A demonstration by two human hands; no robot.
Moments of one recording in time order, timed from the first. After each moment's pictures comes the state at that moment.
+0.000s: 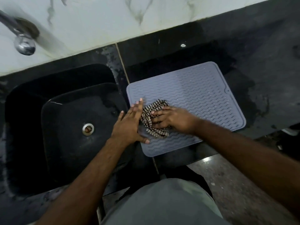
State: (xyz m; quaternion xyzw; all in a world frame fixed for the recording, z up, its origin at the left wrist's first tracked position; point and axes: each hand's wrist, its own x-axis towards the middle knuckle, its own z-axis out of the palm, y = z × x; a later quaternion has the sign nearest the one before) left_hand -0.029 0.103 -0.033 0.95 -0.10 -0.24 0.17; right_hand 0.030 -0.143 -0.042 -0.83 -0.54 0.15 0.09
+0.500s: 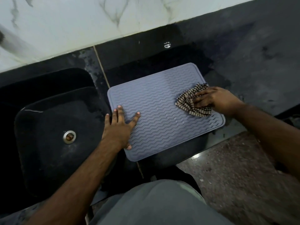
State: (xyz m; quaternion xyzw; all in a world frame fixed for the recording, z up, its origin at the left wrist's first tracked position) left_hand -0.018 0.066 -0.018 0.94 -0.12 -0.33 -0.04; right_hand 0.078 -0.334 0.000 -0.91 -0.37 0.15 0.07
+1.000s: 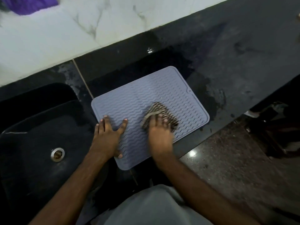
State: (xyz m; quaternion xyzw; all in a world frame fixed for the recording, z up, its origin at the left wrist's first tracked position) left_hand -0.016 0.065 -0.017 0.94 -0.13 -0.31 -0.02; right_hand -0.046 -0.120 -0.028 -0.98 0.10 0.15 0.06
